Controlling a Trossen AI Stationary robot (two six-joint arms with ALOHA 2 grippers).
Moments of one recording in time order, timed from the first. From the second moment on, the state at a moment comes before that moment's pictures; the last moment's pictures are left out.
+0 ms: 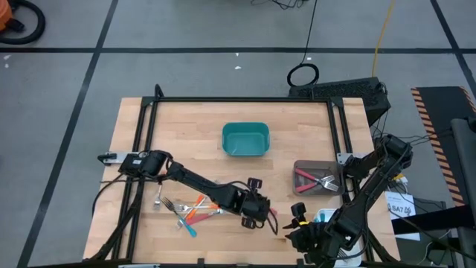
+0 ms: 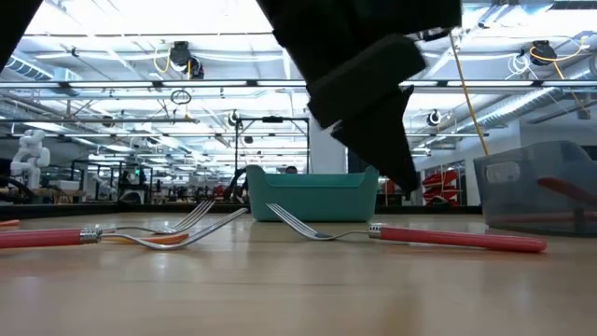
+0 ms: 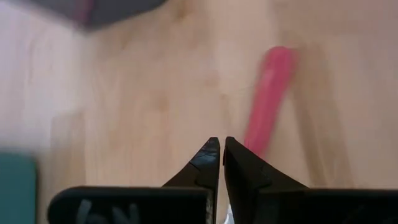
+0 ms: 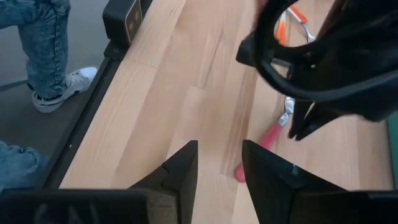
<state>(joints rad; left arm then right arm) -0.35 2.27 1.79 -0.56 -0.37 -0.01 0.91 1.61 1.21 -0.69 0.54 0.45</state>
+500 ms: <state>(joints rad) -0.35 2.27 1.82 -0.71 -0.40 -0.23 0.93 1.61 1.21 -0.73 0.44 0.51</state>
